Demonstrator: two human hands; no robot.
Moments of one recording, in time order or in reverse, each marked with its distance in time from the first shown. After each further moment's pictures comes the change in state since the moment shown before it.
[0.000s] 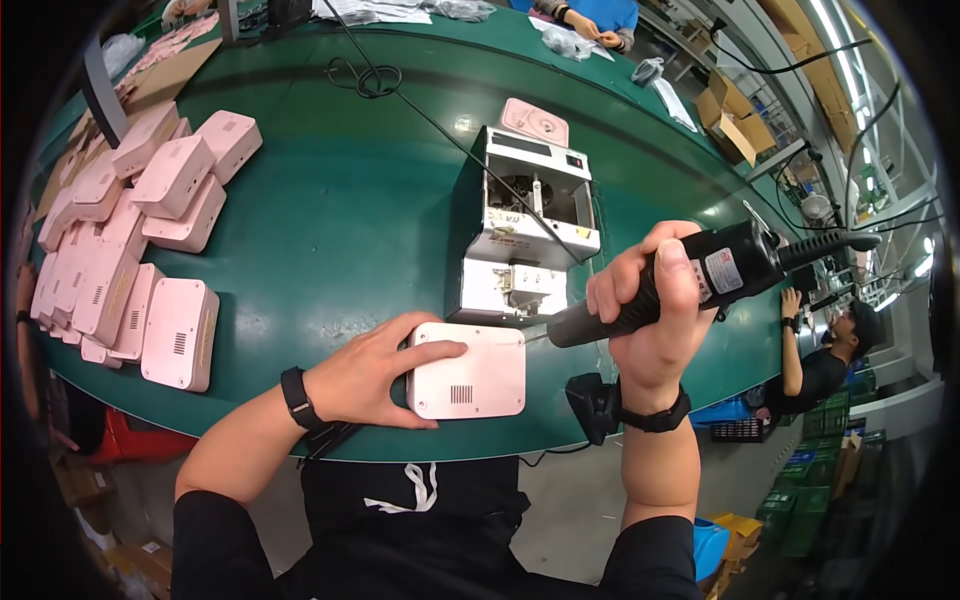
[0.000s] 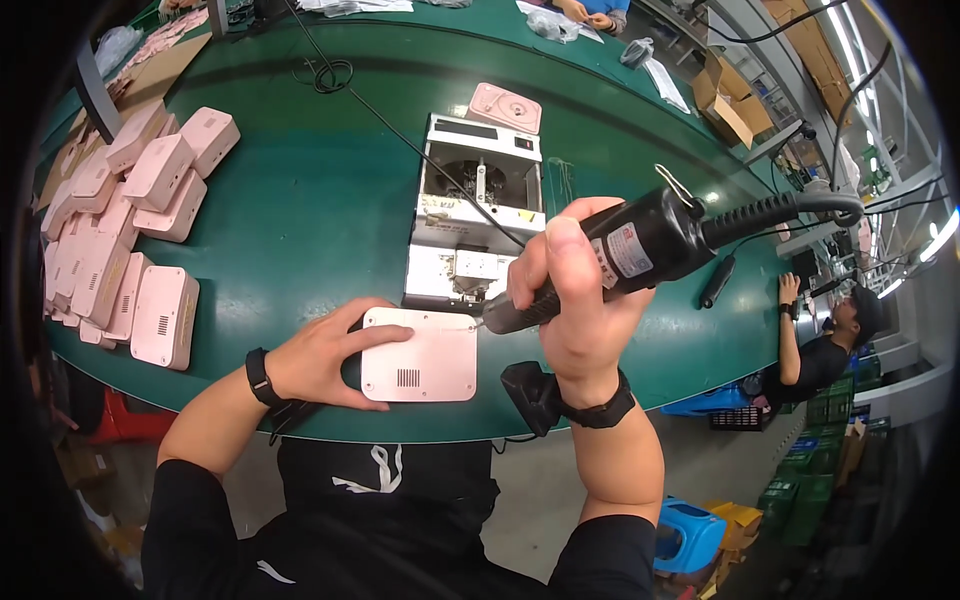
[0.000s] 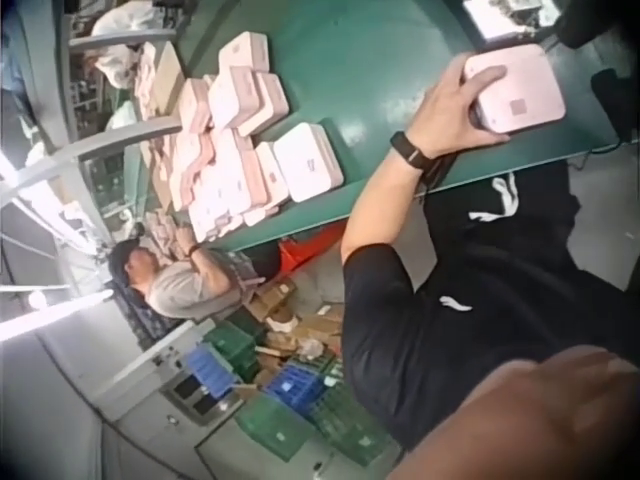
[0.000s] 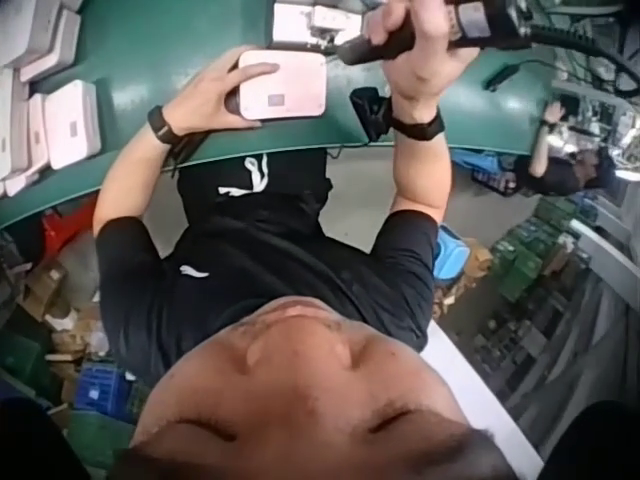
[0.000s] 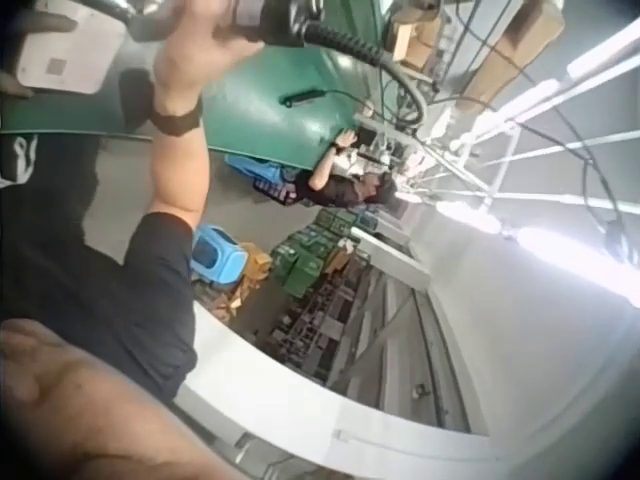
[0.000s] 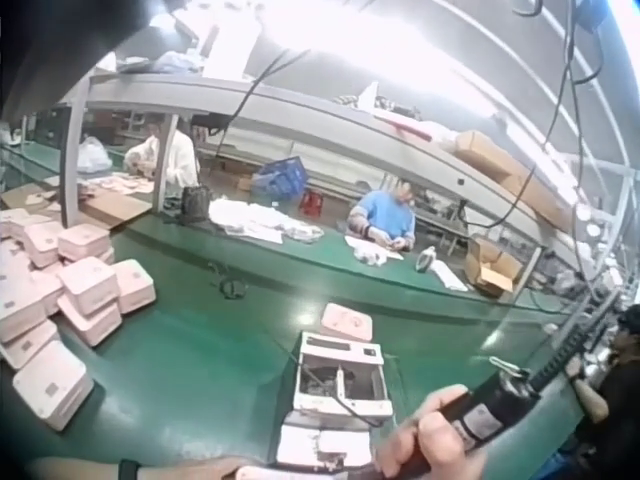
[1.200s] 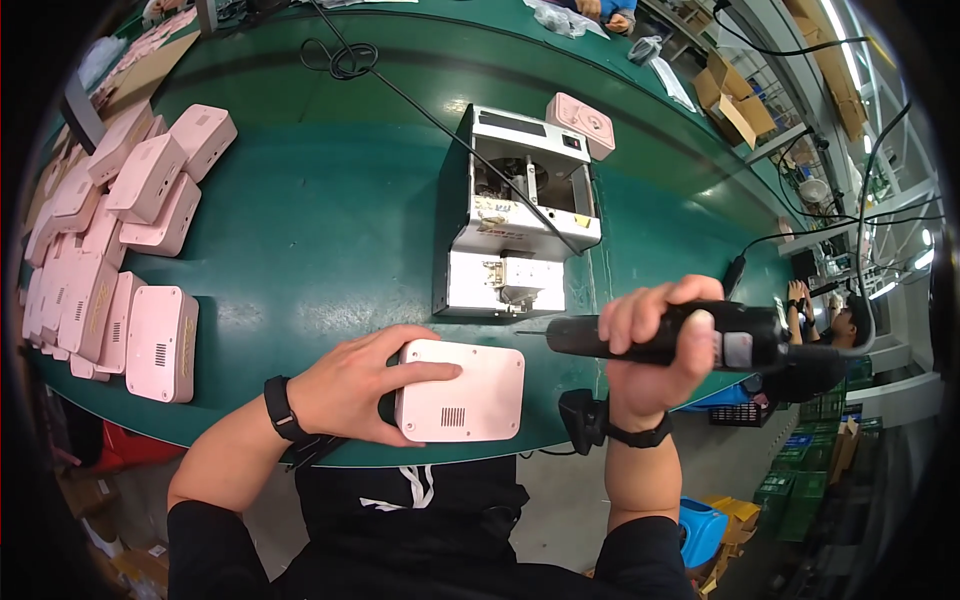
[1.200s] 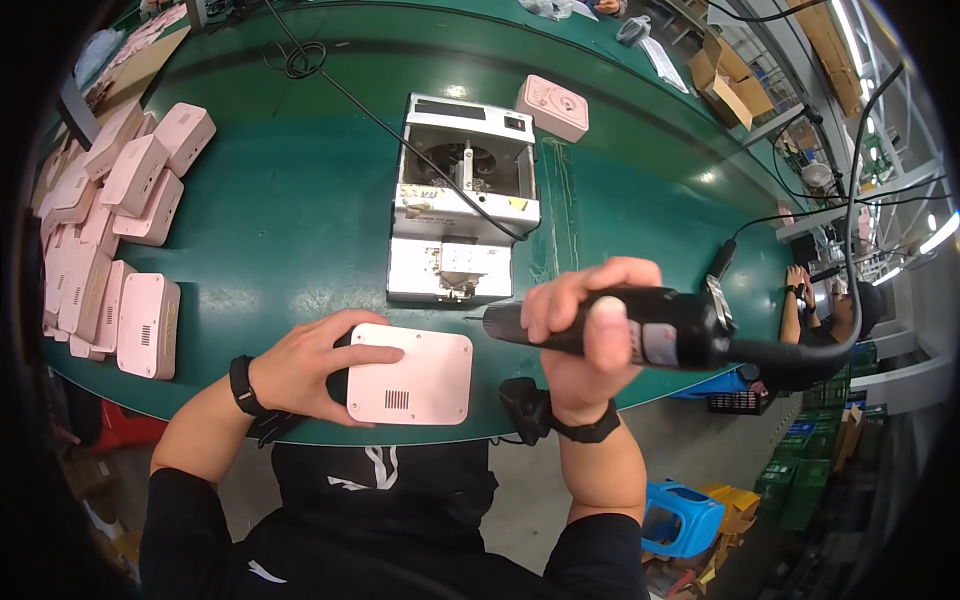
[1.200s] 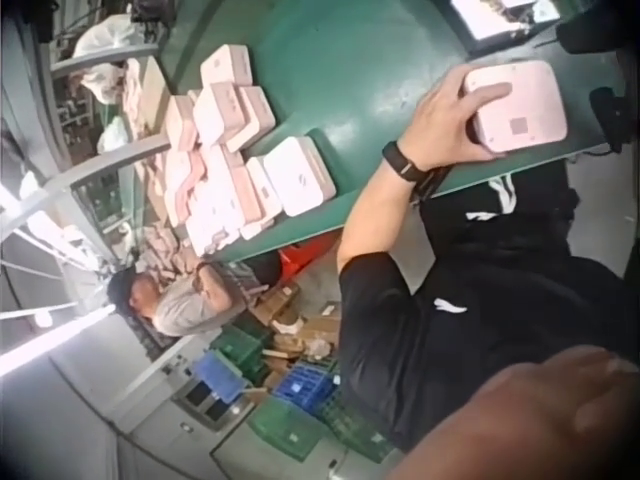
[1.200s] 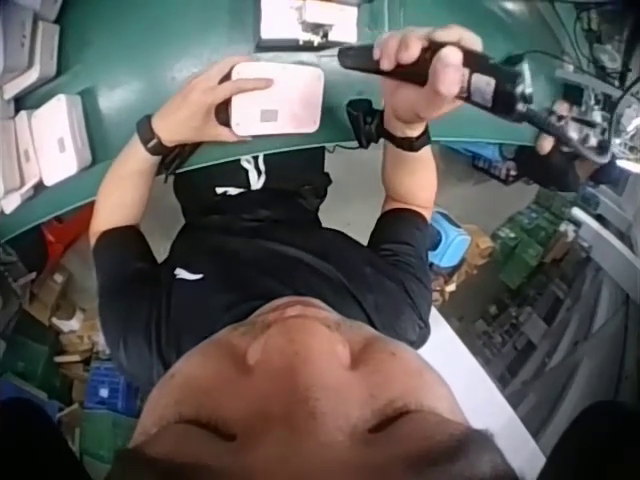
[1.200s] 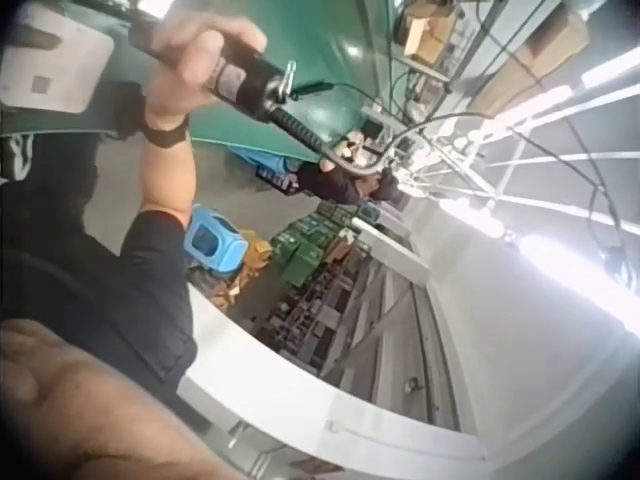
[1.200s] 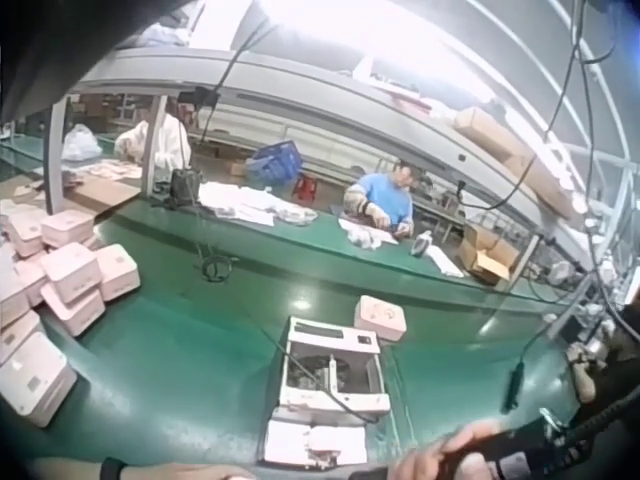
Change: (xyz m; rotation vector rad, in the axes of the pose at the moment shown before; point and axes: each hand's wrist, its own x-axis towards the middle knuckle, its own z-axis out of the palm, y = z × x) left_hand 0.000 0.002 0.004 -0.018 -0.069 0.051; right_hand -0.032 0.030 -0.031 0.131 0.075 -0.110
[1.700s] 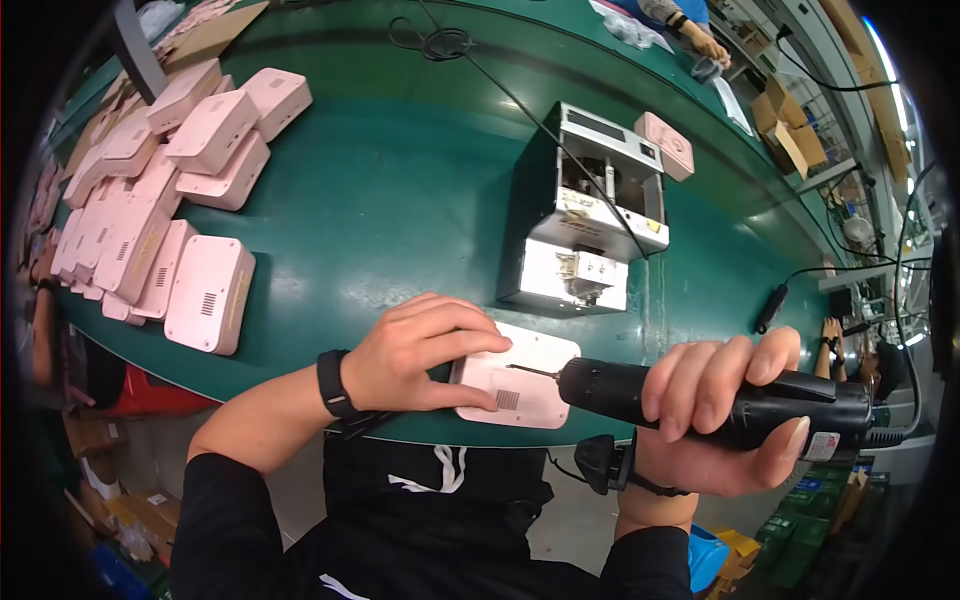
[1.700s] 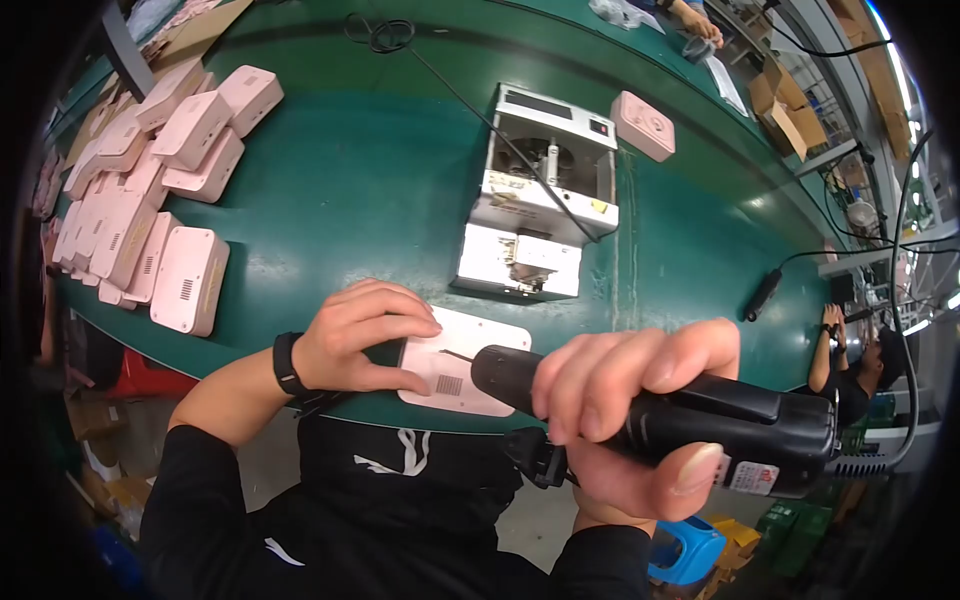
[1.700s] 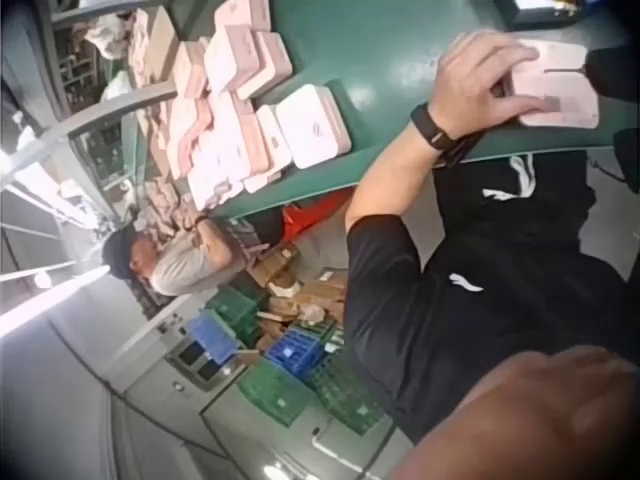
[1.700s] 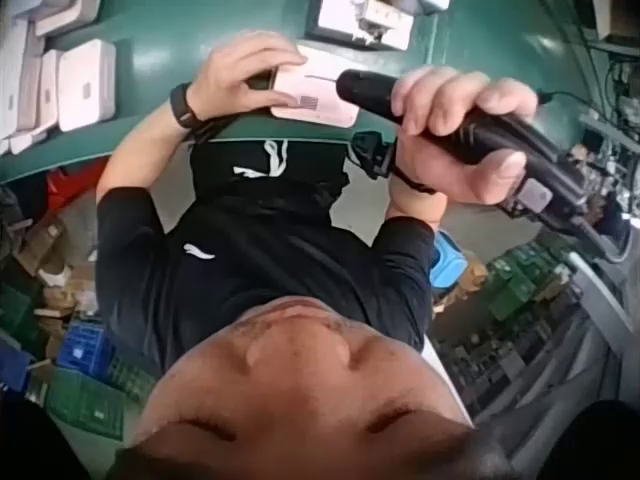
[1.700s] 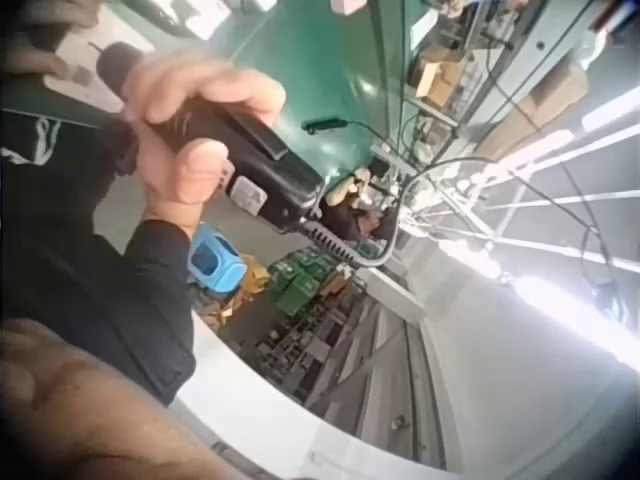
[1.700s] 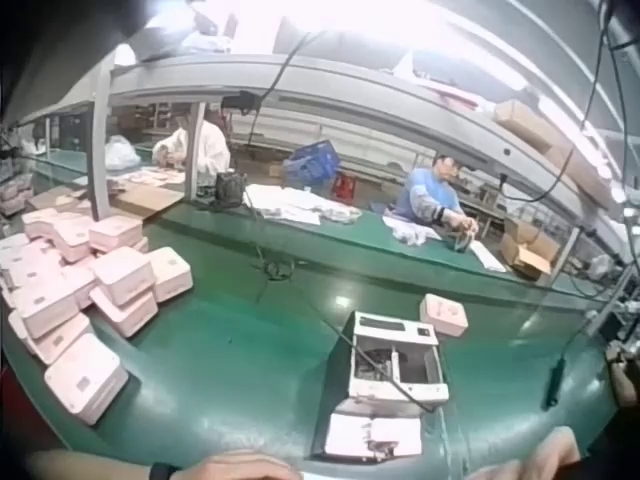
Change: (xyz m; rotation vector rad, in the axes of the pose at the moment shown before) left_hand -0.001 0.002 -0.001 0.043 0.397 0.130; right_hand -0.018 -0.052 0.055 0.206 -0.161 0.096
